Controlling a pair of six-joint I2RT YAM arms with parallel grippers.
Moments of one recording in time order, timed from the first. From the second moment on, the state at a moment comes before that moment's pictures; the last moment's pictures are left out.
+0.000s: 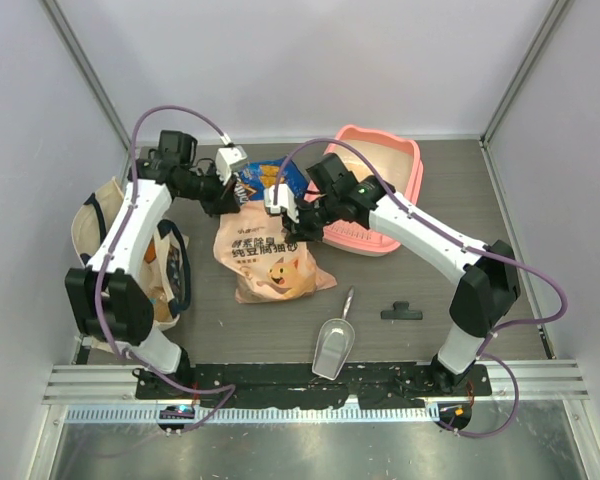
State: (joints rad) left arm -0.13 1.64 1.54 -0.99 0.76 0.75; right arm 0.74 1.72 1.59 -0.71 -0.61 -0.73
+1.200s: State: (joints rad) left arm -0.11 1.85 1.67 -1.07 0.89 0.67; right arm 0.73 1.70 1.52 -0.61 -0.58 -0.73
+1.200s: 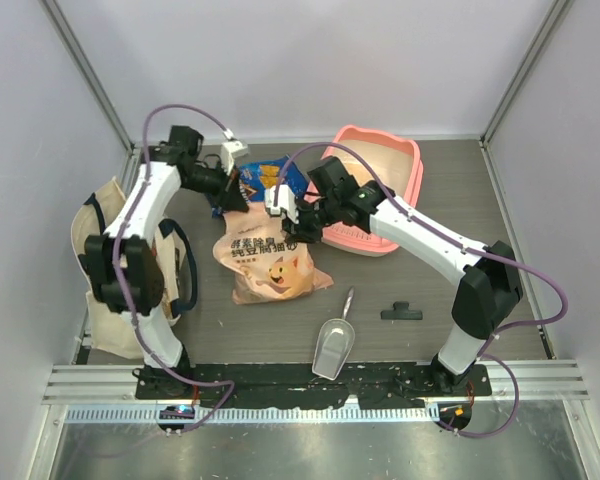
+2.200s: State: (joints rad) left arm -0.10 1.49 1.57 -0.65 0.71 0.49; right arm 0.44 1.76 1.59 -0.25 -0.69 0.14
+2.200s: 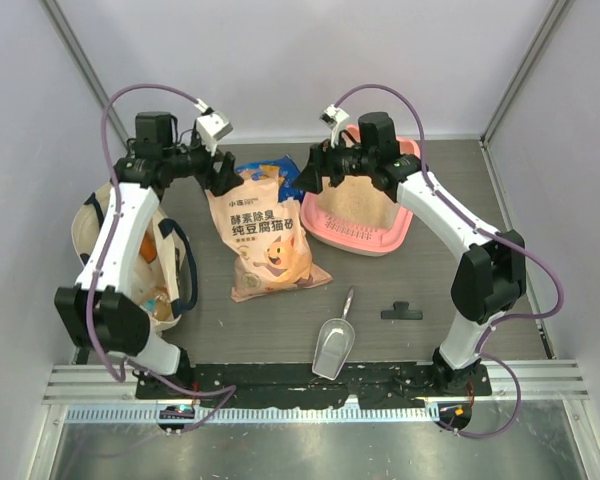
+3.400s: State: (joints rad) left arm -0.17 1.16 1.30 -0.85 0.62 0.39; right arm 0.57 1.74 1.71 -0.48 -0.38 0.24
